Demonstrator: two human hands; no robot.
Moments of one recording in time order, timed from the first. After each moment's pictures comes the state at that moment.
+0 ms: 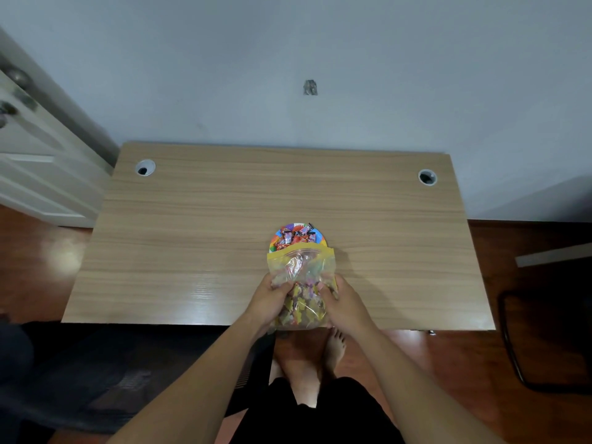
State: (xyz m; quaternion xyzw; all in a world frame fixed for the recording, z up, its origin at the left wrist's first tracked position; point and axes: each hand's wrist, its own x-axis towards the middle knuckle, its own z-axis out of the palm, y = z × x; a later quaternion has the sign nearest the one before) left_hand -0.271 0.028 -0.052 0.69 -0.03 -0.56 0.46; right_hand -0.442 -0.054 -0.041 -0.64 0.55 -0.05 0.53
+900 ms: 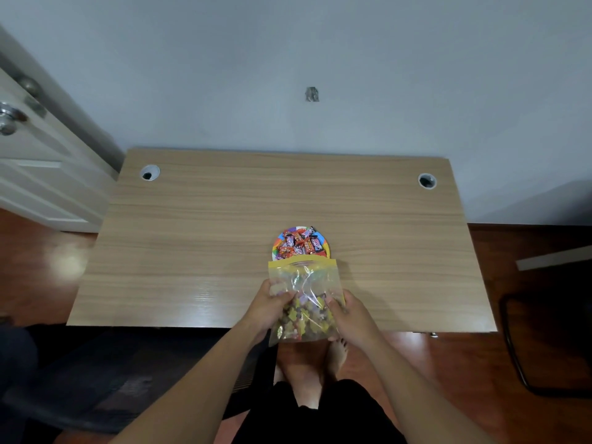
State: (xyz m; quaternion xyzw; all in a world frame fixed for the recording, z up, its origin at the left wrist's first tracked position) left_hand -0.262 0.045 -0.047 0.67 -0.03 -0.60 0.43; right_hand -0.461 -0.038 -0.048 -0.57 0.58 -0.04 0.58
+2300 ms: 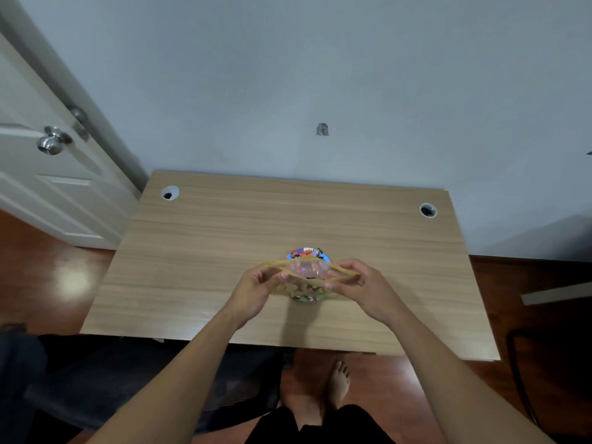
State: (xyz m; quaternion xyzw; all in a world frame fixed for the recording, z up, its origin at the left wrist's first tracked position) left_hand -0.203 0.038 0.023 0.67 -0.26 -0.49 0.50; right_hand -0.442 -0.111 0.032 -0.65 0.42 -0.12 0.62
